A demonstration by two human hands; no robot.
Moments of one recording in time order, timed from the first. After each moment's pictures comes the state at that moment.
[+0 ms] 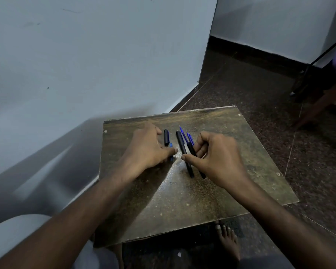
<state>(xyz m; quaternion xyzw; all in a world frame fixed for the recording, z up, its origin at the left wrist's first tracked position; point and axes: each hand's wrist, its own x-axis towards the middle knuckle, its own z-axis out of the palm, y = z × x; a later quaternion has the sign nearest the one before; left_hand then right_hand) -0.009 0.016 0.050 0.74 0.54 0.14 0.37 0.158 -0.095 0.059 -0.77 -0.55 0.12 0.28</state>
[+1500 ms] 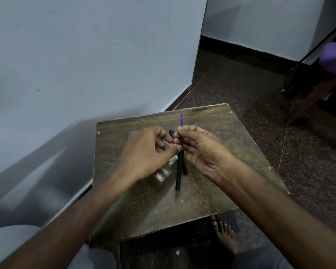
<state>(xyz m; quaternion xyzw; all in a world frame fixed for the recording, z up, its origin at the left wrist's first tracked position) -0.015 -0.013 0.067 0.78 0.44 0.21 0.38 0.139 -0.080 0.083 -0.52 -0.12 0.59 0.60</state>
